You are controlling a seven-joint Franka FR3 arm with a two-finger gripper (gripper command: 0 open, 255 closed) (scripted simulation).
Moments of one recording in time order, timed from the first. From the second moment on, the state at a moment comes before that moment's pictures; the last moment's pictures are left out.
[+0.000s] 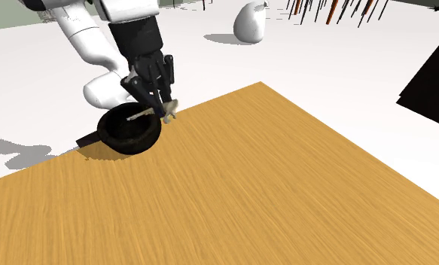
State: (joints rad) arm 0.16 -0.54 -0.19 -2.09 -0.09 1.74 -0.49
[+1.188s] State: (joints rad) arm 0.11 -0.97 -0.16 -2.45 -0.13 1.67 -0.47
